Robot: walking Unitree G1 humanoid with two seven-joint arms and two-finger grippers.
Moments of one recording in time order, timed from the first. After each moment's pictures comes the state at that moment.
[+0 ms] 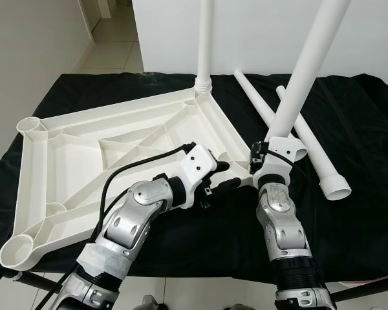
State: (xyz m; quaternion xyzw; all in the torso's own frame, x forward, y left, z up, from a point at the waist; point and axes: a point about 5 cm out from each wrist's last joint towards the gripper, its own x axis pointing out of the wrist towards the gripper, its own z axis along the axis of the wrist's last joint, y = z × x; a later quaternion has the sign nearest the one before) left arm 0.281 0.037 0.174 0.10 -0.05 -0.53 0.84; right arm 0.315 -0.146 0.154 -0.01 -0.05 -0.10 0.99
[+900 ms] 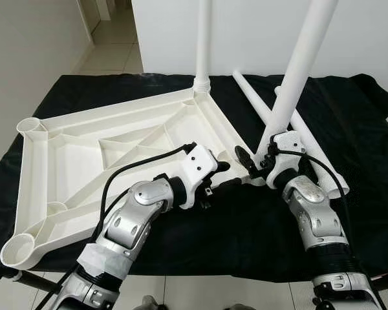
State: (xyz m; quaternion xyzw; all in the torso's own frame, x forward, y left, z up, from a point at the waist) left arm 0.281 0.035 0.175 0.10 -0.05 -0.53 0.84; right arm 0.328 -0.172 0.157 -0.07 -0.02 0.24 0.97
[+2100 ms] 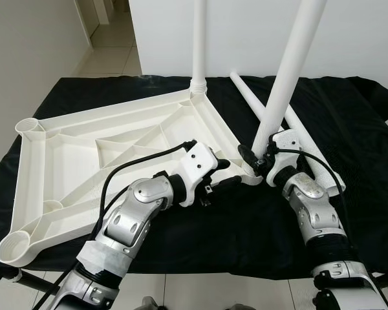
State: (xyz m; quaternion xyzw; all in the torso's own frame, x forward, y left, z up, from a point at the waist) left arm 0.283 0.037 0.177 0.11 -0.05 -0.53 0.84; right arm 0.336 -0.164 0.150 -0.04 -0.03 0.18 0.98
